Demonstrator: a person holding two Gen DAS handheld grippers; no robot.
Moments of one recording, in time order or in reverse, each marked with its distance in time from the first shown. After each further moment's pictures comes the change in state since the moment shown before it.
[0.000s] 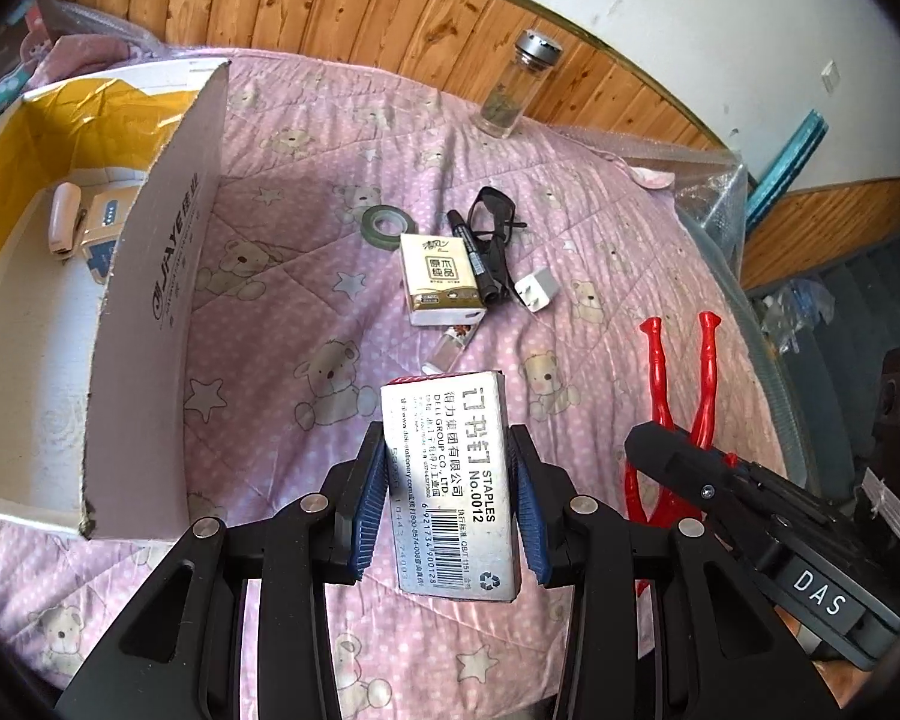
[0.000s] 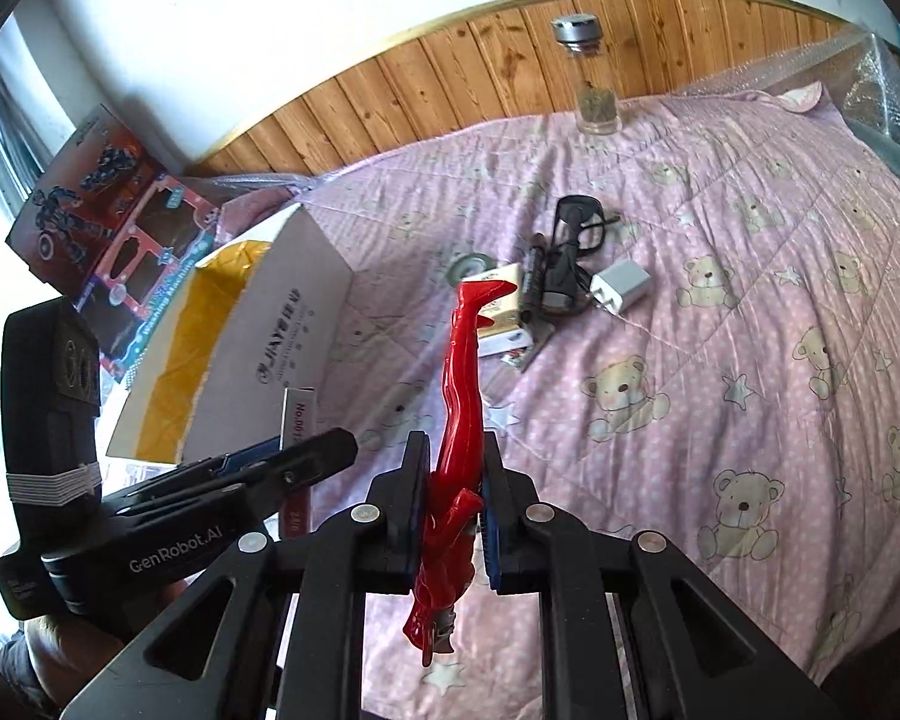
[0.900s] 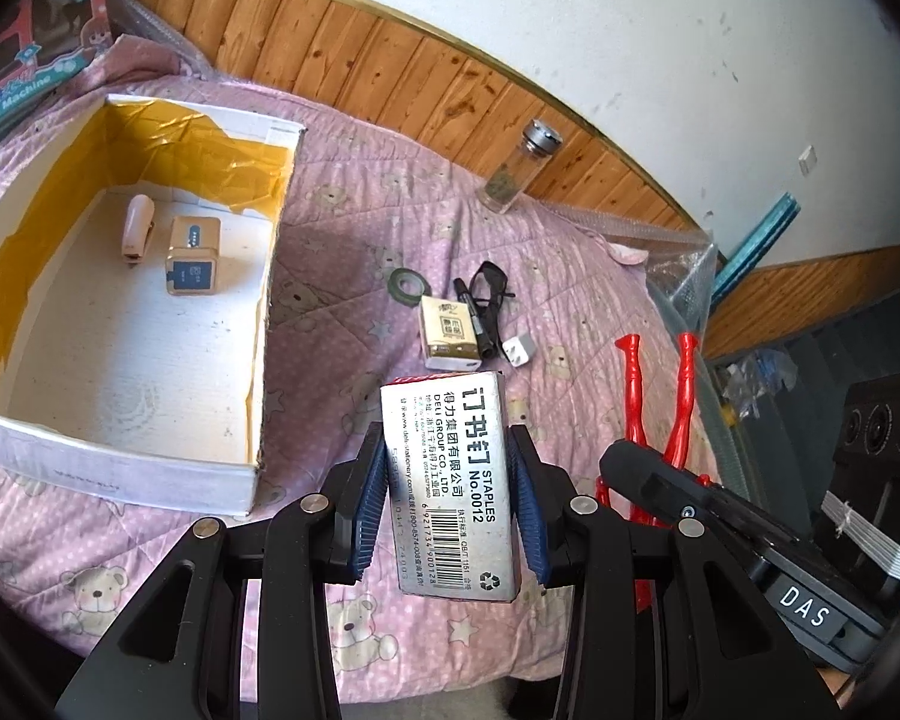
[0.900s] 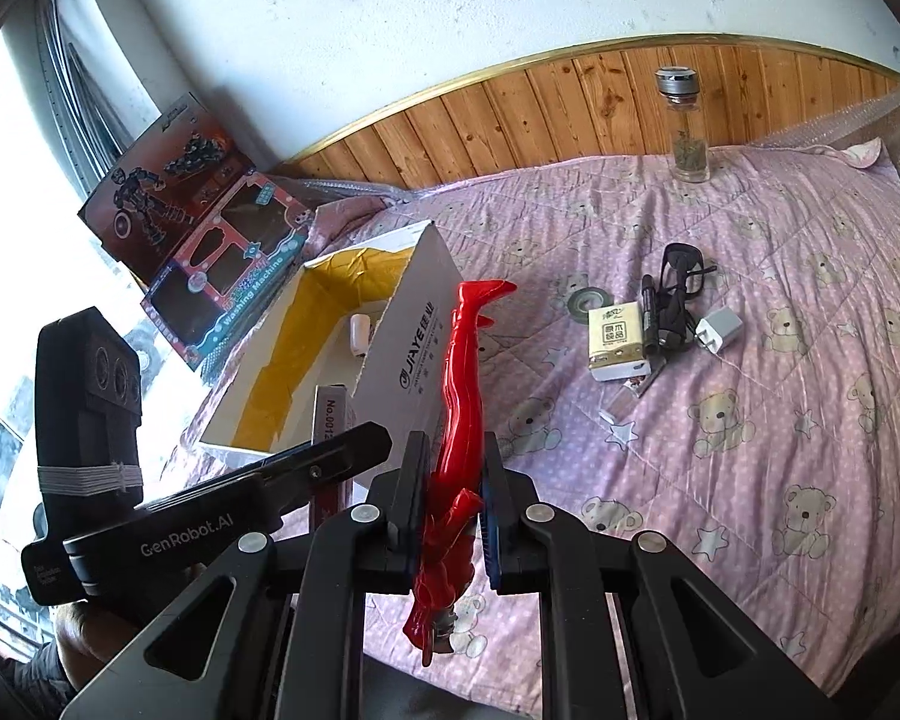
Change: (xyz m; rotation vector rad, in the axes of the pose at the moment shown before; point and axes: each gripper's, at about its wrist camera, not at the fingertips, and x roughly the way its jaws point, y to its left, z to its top) left arm -0.088 0.036 -0.007 -0.107 -0.140 -0.082; right arm -0.034 0.078 -0.002 -0.094 -0.044 0.125
